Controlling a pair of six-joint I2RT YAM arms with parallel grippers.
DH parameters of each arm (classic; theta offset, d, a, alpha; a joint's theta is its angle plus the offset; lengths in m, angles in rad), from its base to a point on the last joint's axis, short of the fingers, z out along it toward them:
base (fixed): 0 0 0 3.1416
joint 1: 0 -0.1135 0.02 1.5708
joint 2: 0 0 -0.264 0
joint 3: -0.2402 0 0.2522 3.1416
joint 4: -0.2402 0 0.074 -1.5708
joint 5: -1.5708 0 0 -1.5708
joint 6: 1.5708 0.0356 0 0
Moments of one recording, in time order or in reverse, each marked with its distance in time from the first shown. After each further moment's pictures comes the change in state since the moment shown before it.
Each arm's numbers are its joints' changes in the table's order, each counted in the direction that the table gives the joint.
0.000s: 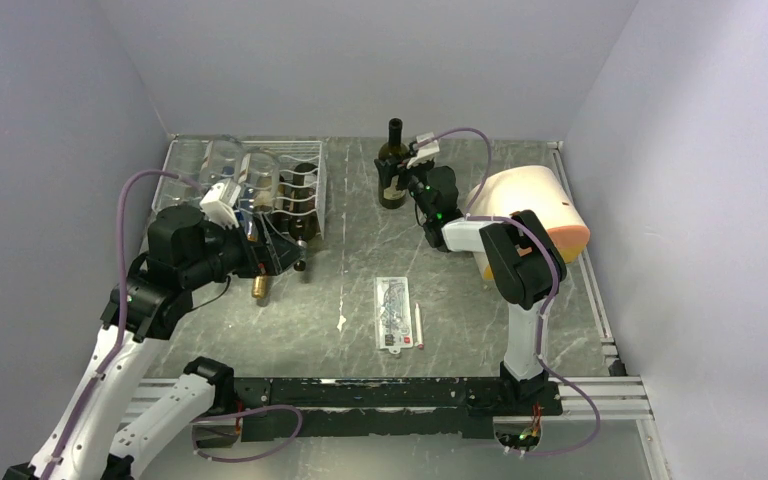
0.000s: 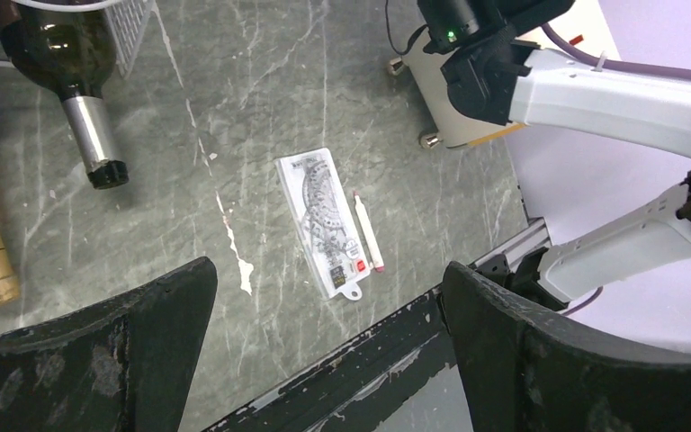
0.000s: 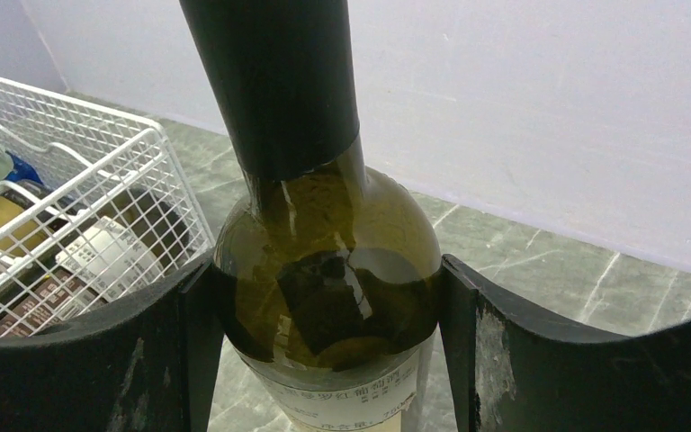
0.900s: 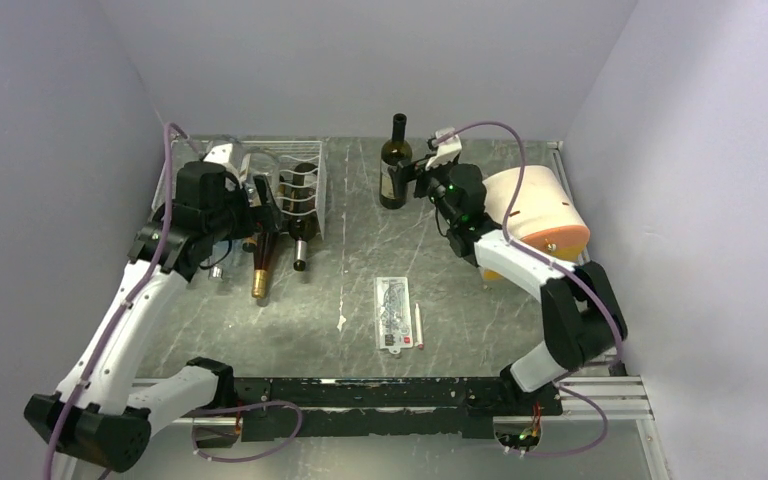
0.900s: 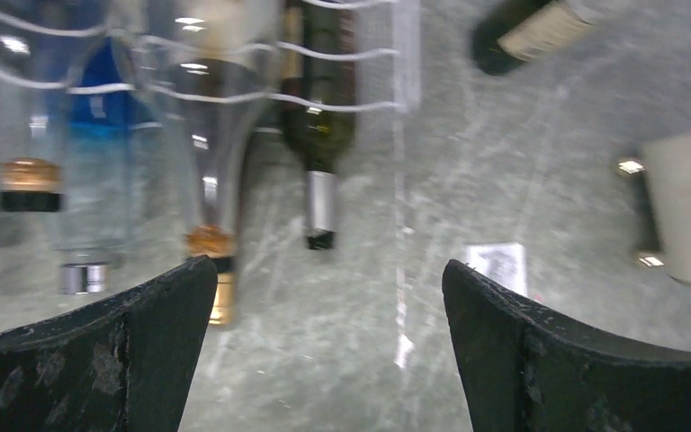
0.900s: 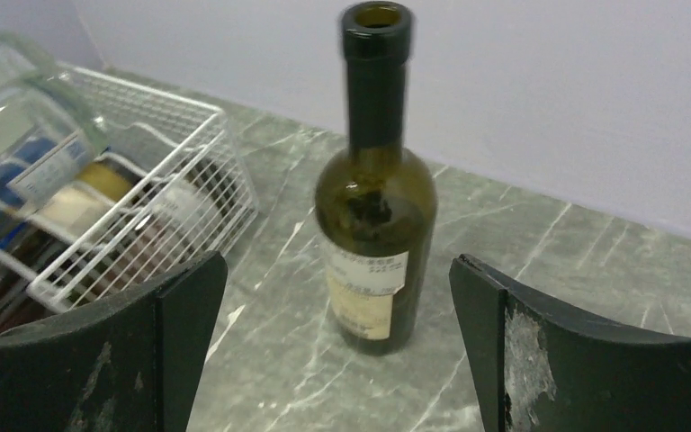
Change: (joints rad) left arm -0.031 0.288 -0.170 -0.046 0.402 0.162; right arm -0.010 -0.415 0.146 -0.347 -0.025 0.016
